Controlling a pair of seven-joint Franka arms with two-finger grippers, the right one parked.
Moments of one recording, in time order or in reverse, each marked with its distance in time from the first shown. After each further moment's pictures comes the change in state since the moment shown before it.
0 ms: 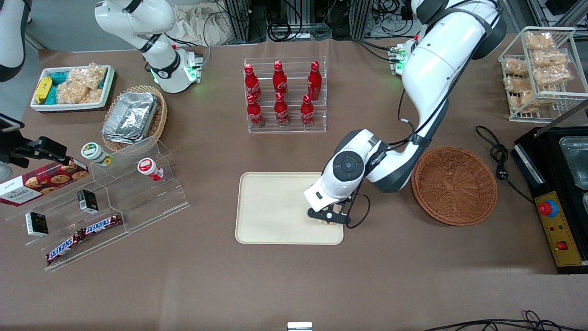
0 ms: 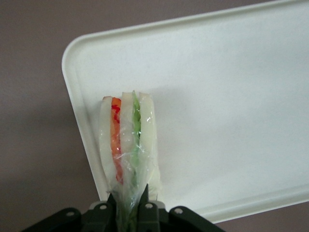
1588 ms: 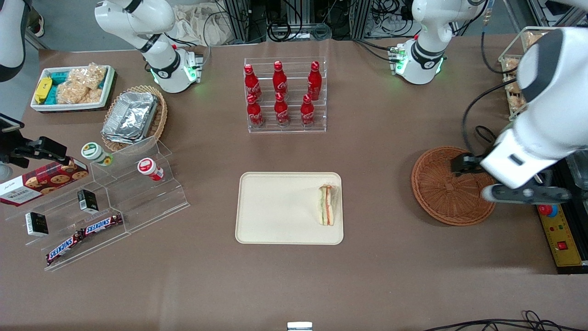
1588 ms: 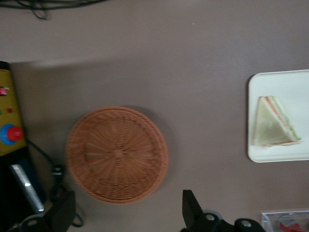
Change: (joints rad) arm 0.395 -0.527 0.090 0.101 -0.106 -0.563 0.416
